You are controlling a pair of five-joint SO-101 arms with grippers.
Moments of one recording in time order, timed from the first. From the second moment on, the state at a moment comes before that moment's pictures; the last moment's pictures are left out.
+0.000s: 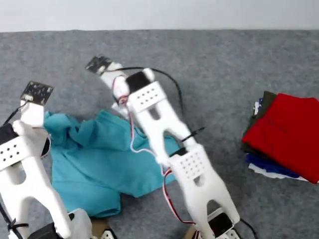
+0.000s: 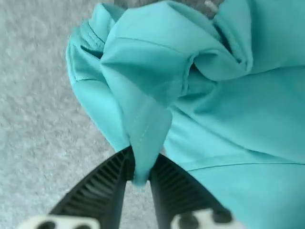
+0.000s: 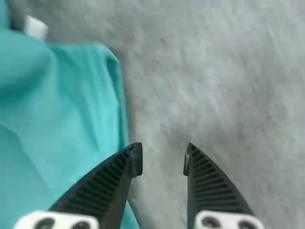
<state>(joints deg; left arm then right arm) -34.4 -24.7 31.8 80.7 -33.7 -38.0 57.4 -70.4 89.4 22.5</state>
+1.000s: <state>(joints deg) -36.1 -24.7 33.5 79.4 -33.6 -44.9 79.1 -85.9 77.6 25.4</state>
